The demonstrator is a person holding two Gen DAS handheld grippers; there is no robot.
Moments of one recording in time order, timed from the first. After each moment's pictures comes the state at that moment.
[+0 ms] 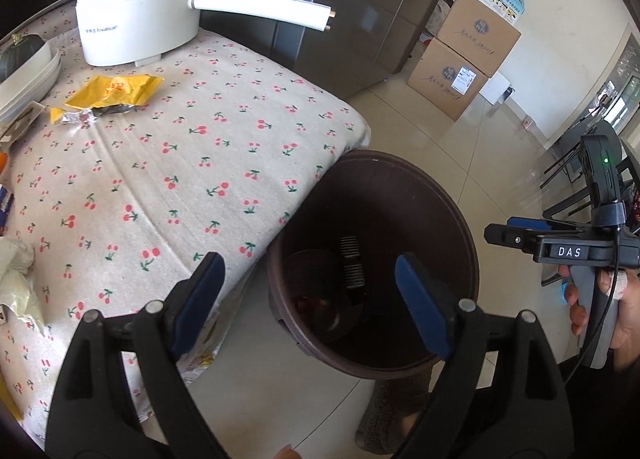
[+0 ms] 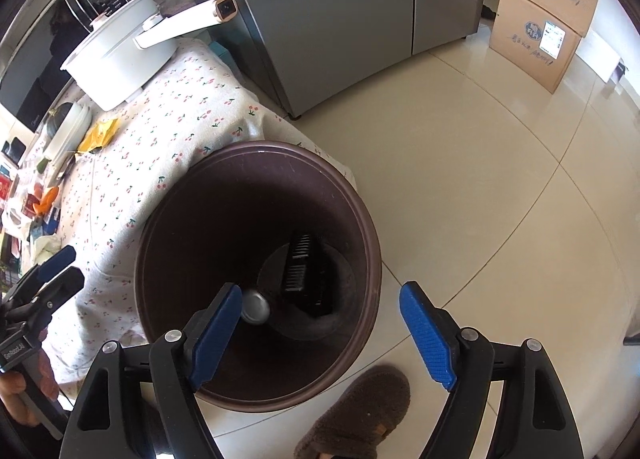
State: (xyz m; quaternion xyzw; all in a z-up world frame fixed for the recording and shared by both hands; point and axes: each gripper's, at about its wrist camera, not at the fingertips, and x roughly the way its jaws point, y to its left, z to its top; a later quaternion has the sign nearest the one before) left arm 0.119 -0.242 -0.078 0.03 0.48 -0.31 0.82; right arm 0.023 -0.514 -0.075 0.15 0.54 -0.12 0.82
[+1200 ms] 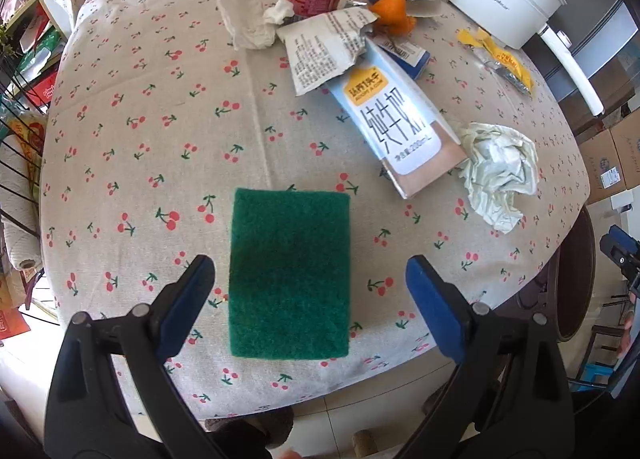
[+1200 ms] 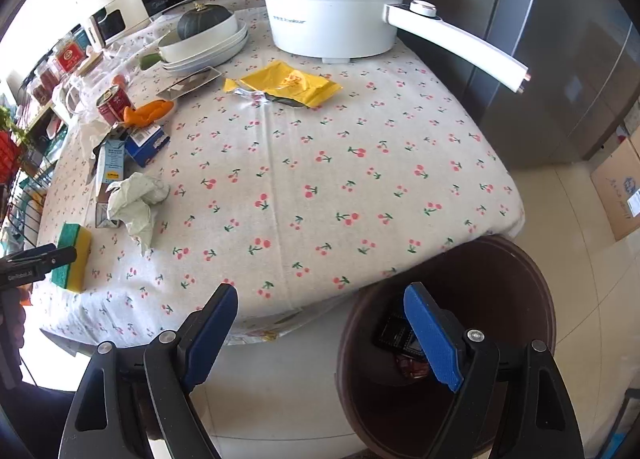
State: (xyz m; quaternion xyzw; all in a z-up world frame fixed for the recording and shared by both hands) left arm 0.148 0.068 -0.116 -0.07 0.61 -0.01 0.79; right arm 0.136 -0.271 -0.058 -0.02 0.55 0.03 0.83
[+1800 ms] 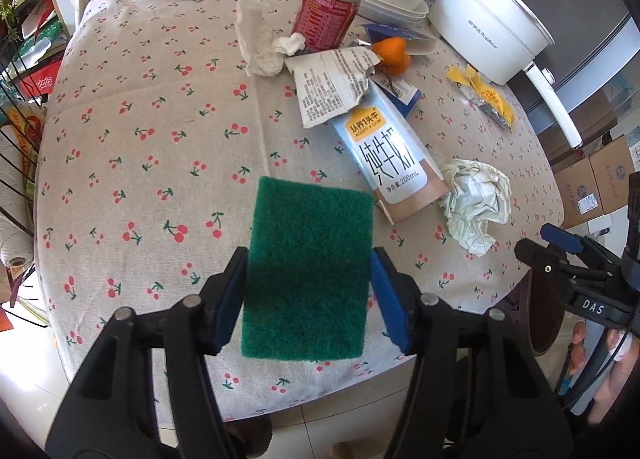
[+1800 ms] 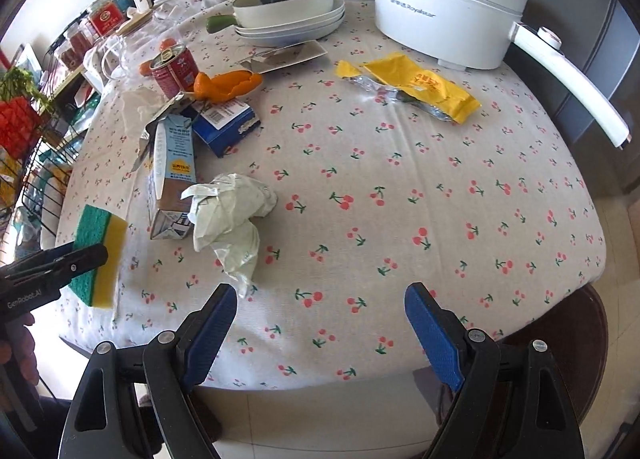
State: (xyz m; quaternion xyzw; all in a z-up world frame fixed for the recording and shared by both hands) left arm 0.142 0.089 -0.092 -0.12 0.56 -0.04 0.82; right arm 0.176 -0.155 -0.085 -0.03 0.57 0.10 0.82
